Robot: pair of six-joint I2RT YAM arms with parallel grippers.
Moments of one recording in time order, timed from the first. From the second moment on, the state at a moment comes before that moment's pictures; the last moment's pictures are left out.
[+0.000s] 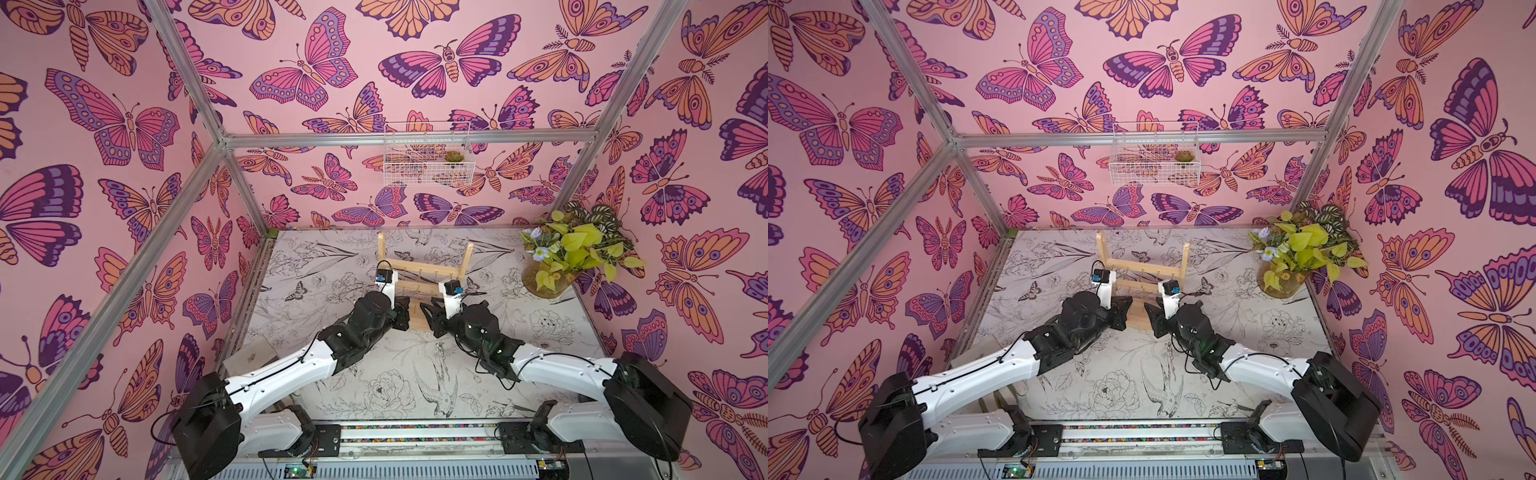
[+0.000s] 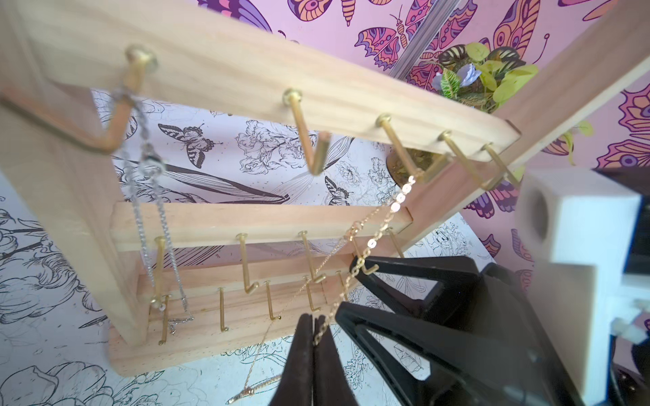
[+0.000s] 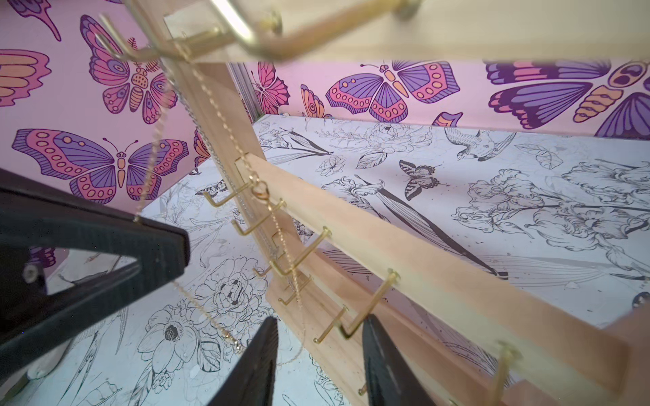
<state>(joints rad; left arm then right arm) -0.82 1.22 0.76 0.06 -0.14 -0.52 0.81 1.34 0.53 0.55 0.13 0.29</state>
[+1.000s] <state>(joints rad) -0.82 1.25 0.76 0.06 -0.10 -0.52 0.97 1.60 0.36 1.00 0.35 0.24</state>
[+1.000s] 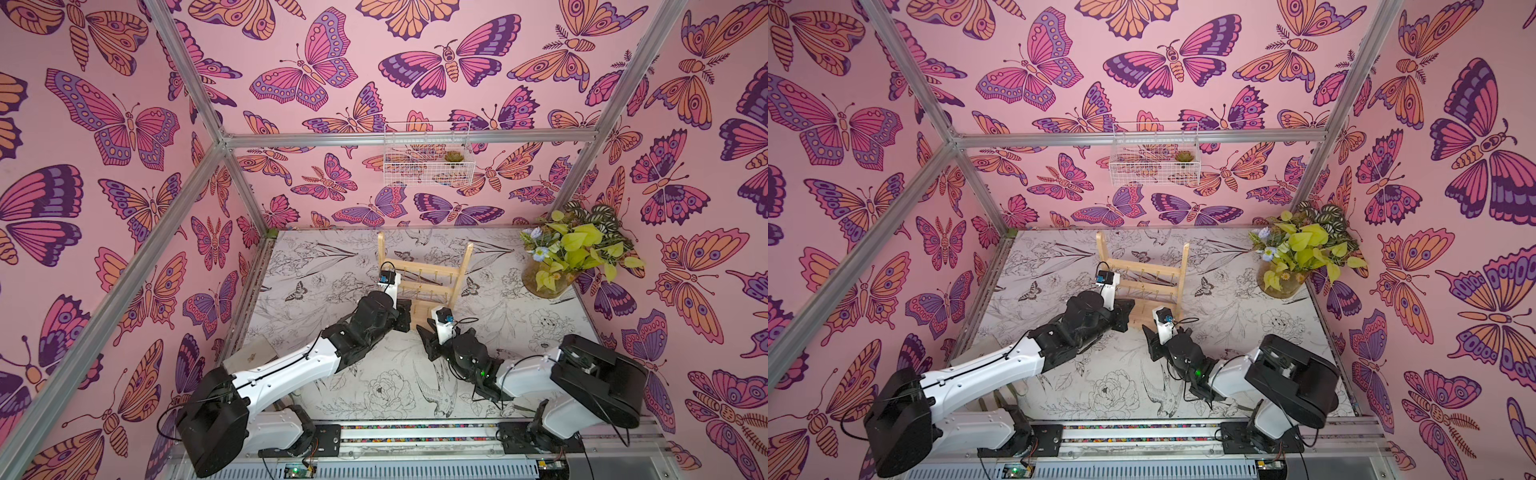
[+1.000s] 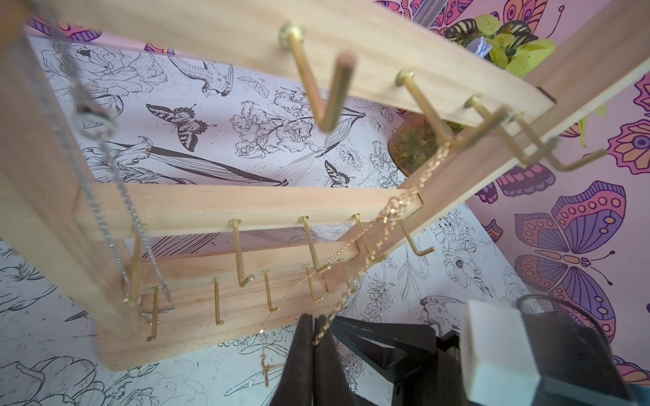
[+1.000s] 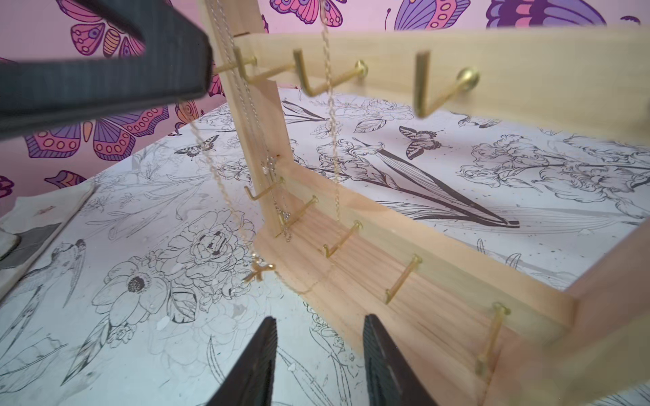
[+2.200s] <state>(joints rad) -0.80 1.21 0.75 0.06 -0.10 -0.52 0.96 1.64 0.42 1.17 0.45 0.20</state>
